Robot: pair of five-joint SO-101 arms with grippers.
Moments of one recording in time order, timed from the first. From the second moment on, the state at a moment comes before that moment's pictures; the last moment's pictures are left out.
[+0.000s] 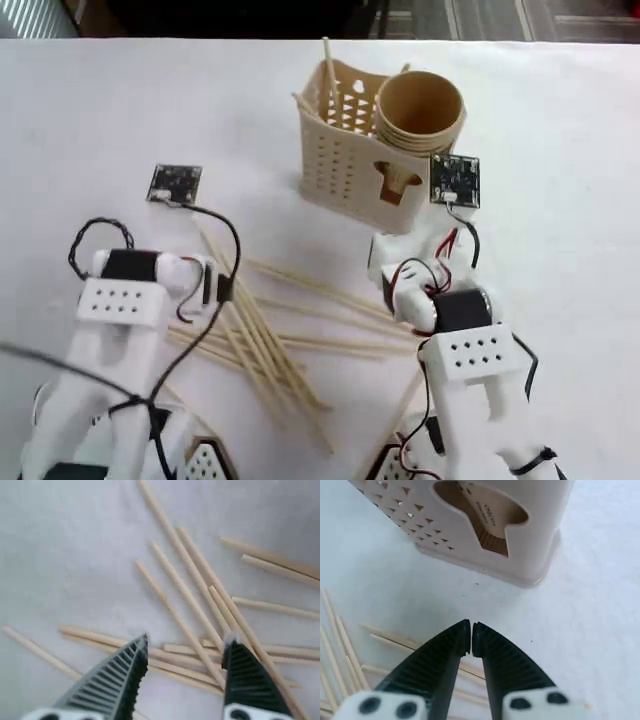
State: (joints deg) left arm -1.3 -32.5 51.7 69.9 4.9; right arm -13.5 -49.8 55.6 51.1 -13.5
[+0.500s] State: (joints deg) left arm -1.2 -4.4 46.2 59.8 8.0; right arm -13.5 -49.8 56.3 51.1 -13.5
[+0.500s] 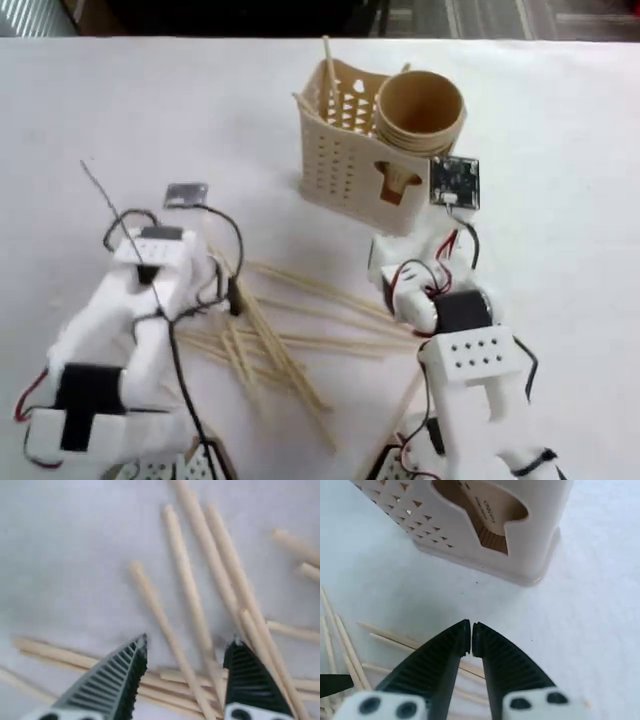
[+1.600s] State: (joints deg) left arm -0.8 -1.6 27.8 72.9 7.9; right arm -13.6 -49.8 56.4 51.1 -13.5
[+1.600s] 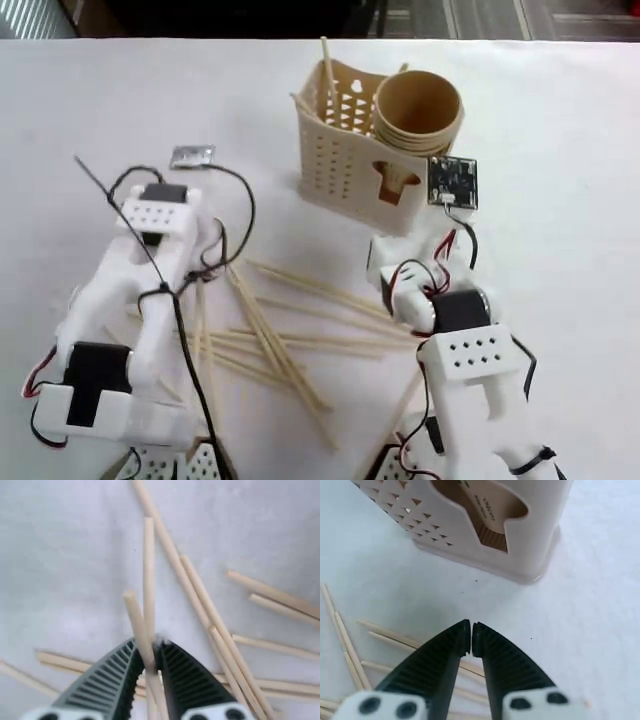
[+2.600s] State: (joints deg) left arm 14.5 -1.4 -50.0 89.5 -10.9; right arm -10.5 -50.0 56.4 51.1 -13.5
